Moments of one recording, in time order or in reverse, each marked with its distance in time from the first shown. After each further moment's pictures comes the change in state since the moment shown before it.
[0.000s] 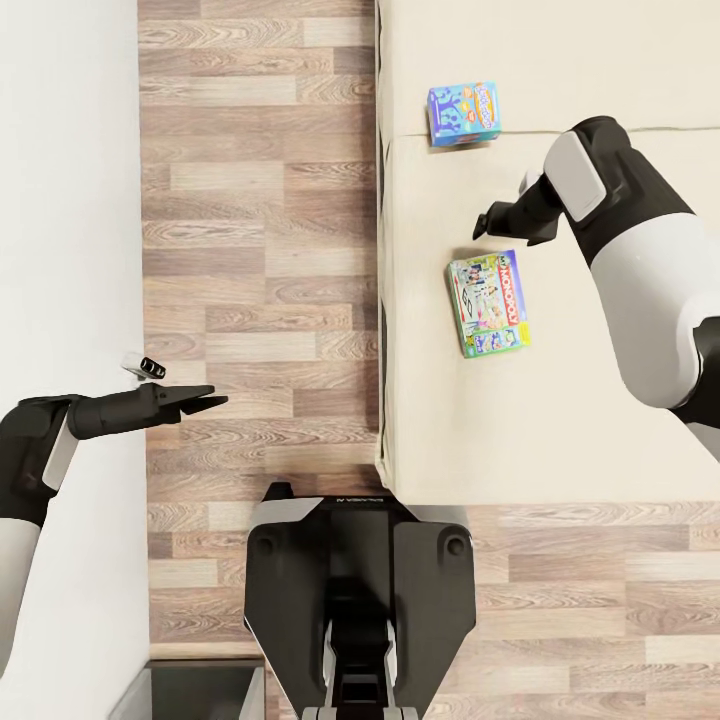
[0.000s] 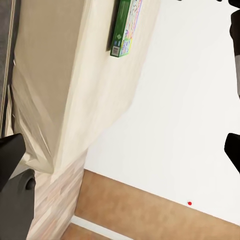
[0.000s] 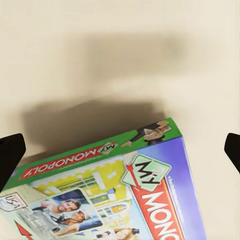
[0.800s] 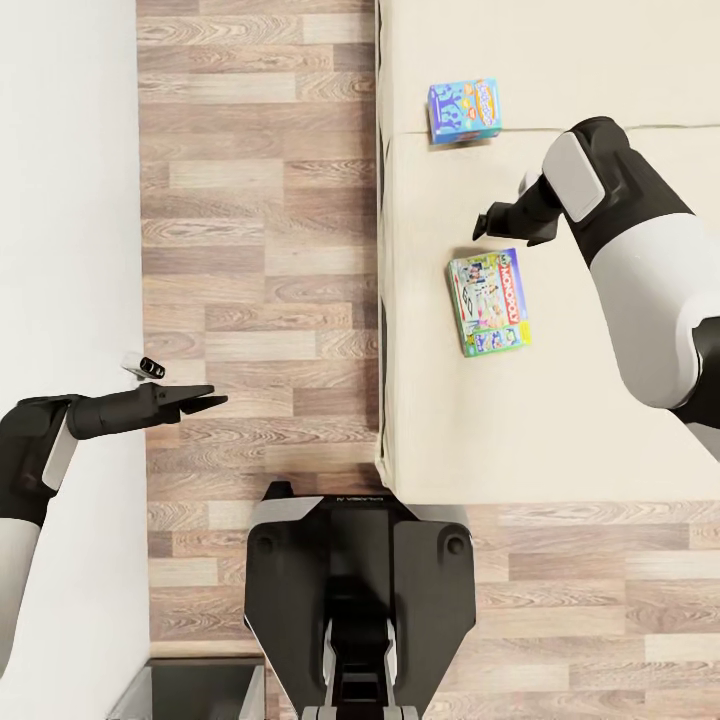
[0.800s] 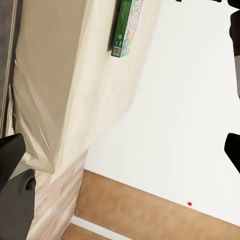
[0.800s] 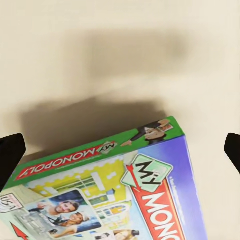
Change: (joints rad) left arm 0.000 0.000 0.003 0.000 0.000 -0.001 0.000; right arm 0.000 0.001 0.005 0.002 0.001 0.000 0.001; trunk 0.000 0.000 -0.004
